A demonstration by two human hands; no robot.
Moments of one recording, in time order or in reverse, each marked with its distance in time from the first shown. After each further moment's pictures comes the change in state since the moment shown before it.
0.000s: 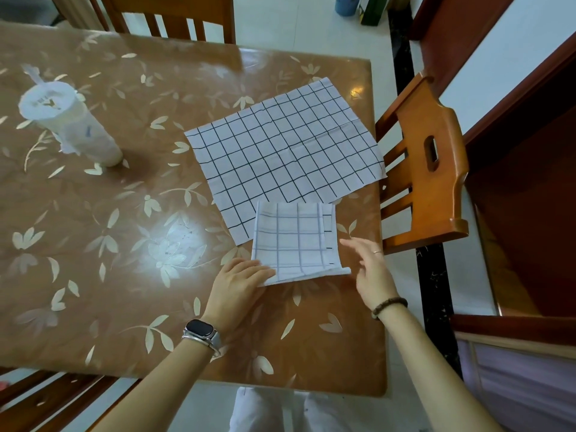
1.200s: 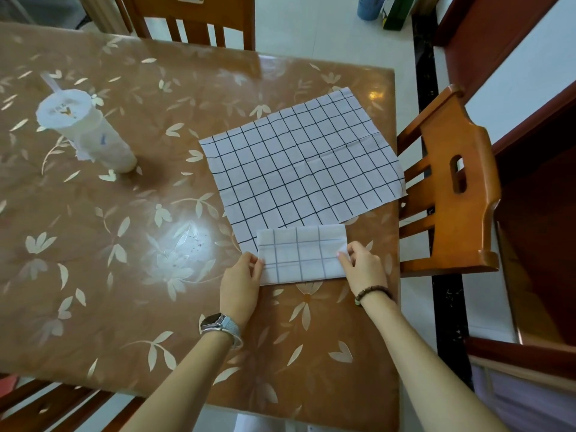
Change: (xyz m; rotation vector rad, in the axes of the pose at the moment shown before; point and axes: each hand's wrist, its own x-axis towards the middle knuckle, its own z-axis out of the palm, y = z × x) left_hand 0.044 -0.013 0.014 -0.392 0.032 -0.868; right_hand 0.071 -0.013 0.034 -0.102 -0.007 0.071
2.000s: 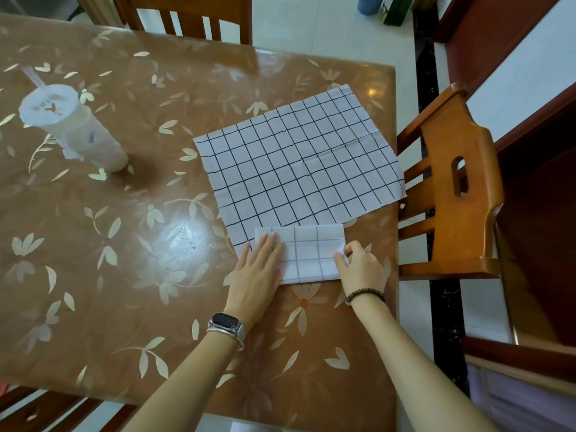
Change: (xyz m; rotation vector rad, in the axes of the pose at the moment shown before) left_hand 0.017 -0.004 0.028 0.589 0.031 0.611; right_hand 0.005 -0.009 0.006 -0.217 0.167 0.065
